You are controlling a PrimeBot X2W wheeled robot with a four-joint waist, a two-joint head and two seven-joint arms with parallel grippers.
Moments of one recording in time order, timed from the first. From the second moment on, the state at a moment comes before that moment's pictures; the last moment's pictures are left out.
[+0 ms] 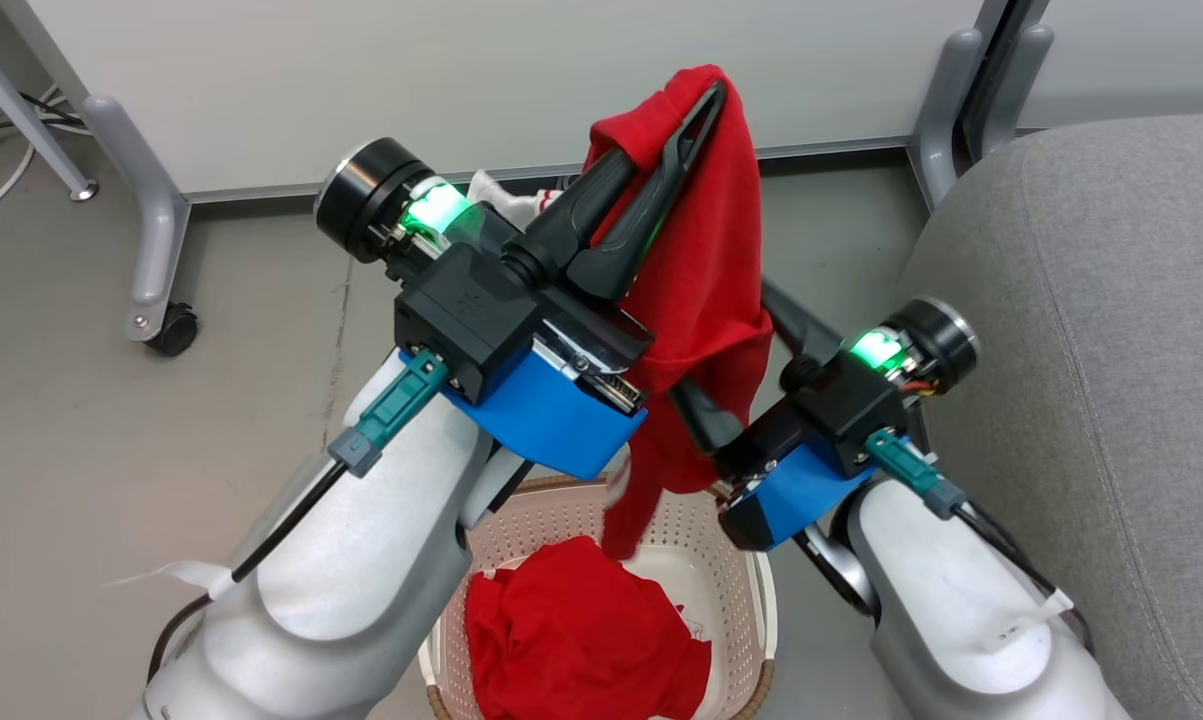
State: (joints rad) left arm -0.73 0.15 -0.62 0.15 -0.28 -0.13 -0.26; right arm -0.55 -0.07 0.43 0.30 -0.01 0.13 -0.26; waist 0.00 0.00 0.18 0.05
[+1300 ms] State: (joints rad) left arm -0.72 0.17 -0.68 0.22 -0.34 -0.13 -0.26; right arm -0.53 -0.05 0.33 0.30 0.08 0.13 -0.26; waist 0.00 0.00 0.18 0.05
